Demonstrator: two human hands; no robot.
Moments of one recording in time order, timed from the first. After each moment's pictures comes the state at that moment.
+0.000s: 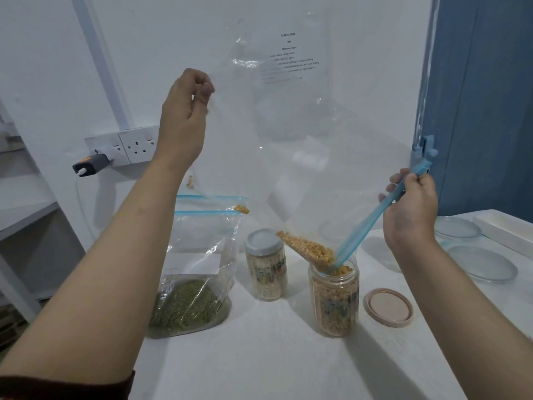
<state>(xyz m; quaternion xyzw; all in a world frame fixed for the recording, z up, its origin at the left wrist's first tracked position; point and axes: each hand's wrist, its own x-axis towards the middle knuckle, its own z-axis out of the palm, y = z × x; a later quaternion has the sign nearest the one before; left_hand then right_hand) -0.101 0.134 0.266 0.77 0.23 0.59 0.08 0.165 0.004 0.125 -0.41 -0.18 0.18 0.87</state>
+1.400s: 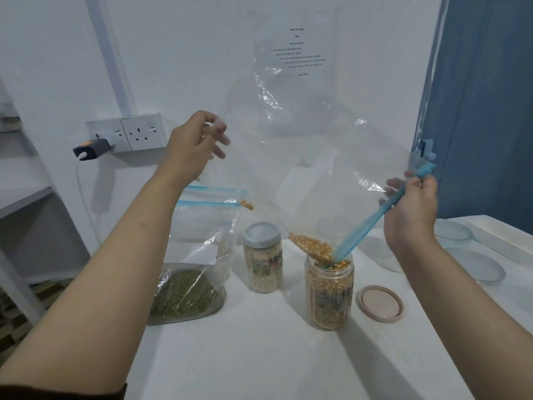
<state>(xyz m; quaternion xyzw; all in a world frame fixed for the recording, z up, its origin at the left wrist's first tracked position) -0.120 0.143 0.222 0.78 0.30 0.51 0.20 0.166 -0.001 0.121 -0.46 -0.19 0.17 0.85</state>
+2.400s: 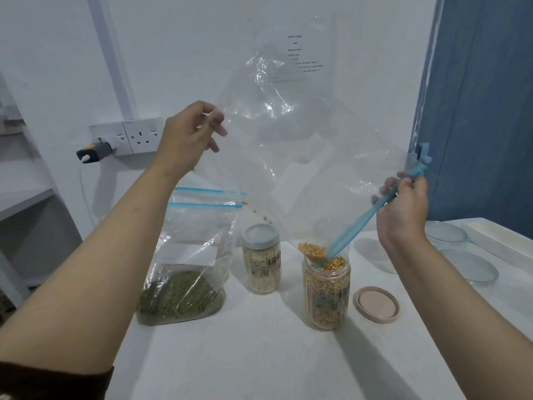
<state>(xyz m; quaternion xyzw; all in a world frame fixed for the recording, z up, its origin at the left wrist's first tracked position) -0.122 0.137 0.240 0.78 0.27 0.54 0.18 0.163 -0.001 0.126 -0.39 -0.20 0.20 0.88</state>
